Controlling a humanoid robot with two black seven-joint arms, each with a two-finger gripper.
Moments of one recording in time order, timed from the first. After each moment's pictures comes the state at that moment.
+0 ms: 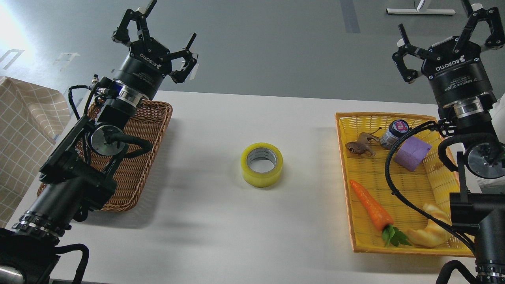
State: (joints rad) left arm -0.55 0.22 -1.25 -1.07 0.30 -0.49 -0.20; right arm 0.46 -0.02 1.74 1.25 -0.36 0.49 -0.21
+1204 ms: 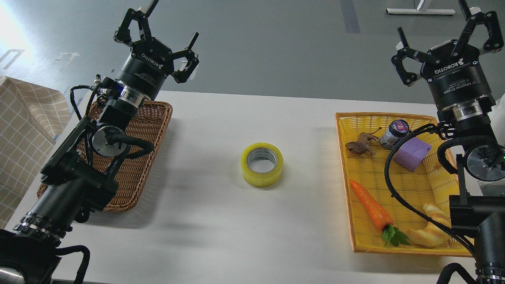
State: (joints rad) left arm -0.55 0.22 -1.25 -1.09 0.30 -0.49 -0.20; right arm 0.44 -0.02 1.74 1.26 -0.36 0.49 -0.21
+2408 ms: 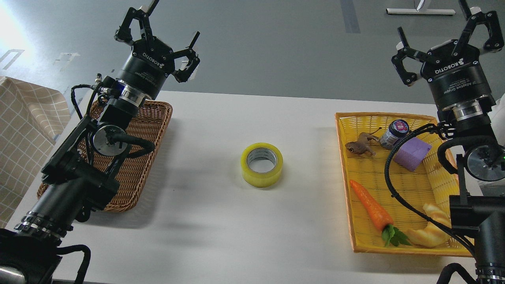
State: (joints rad) left arm -0.55 0.21 -1.25 -1.09 0.30 -0.49 -0.20; right arm 0.44 -0.02 1.74 1.26 -0.36 0.49 -0.21
